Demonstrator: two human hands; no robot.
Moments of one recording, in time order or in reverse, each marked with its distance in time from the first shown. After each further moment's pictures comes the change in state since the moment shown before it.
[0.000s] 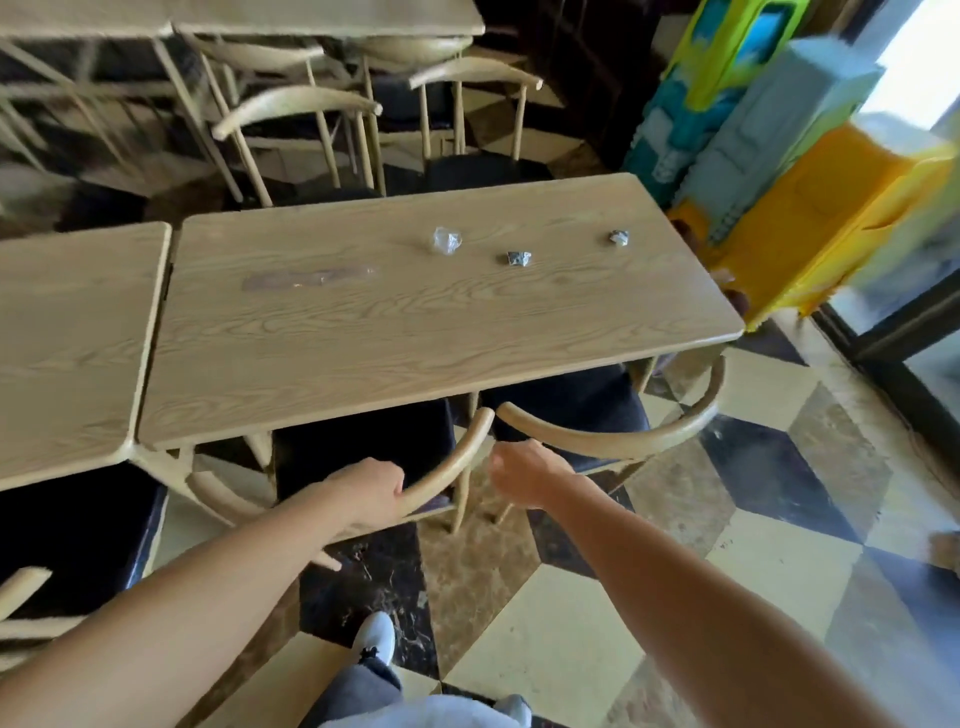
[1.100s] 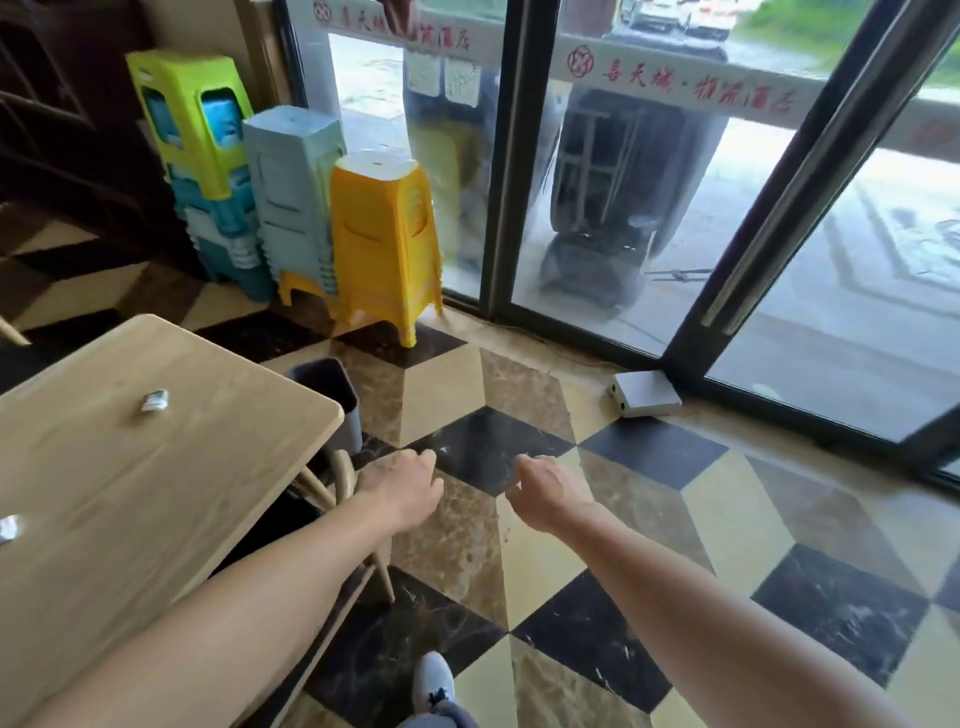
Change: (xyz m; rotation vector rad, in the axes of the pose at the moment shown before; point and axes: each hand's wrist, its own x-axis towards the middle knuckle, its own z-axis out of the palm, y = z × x) left_hand 0.159 0.575 -0.054 0.486 0.286 0.798; right_hand -0.184 0.456 -0.093 0.336 0.506 0.806
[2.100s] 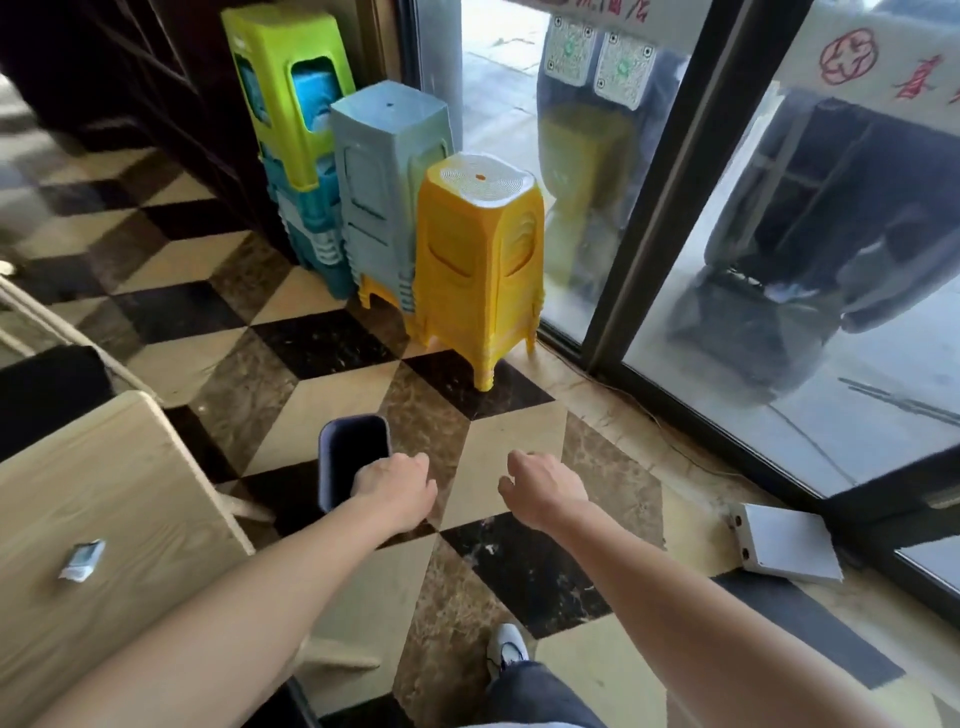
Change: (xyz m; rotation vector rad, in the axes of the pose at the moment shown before) left_hand 0.426 -0.130 -0.103 -0.075 -0.095 -0.396; right_hand 0.508 -0.047 -0.109 -0.040 -0.149 -0.283
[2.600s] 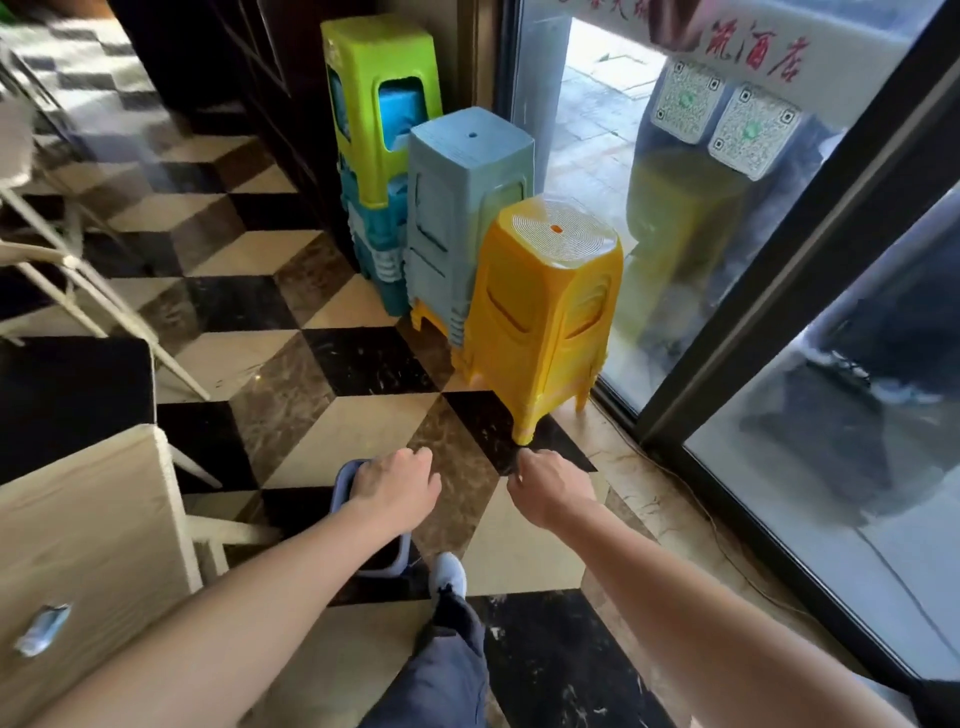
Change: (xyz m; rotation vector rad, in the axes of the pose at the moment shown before) left_hand 0.165 -0.034 -0.081 -0.102 0.093 -0.161; right_hand 0.211 -0.022 -0.095 -0.108 -0.007 -0.174
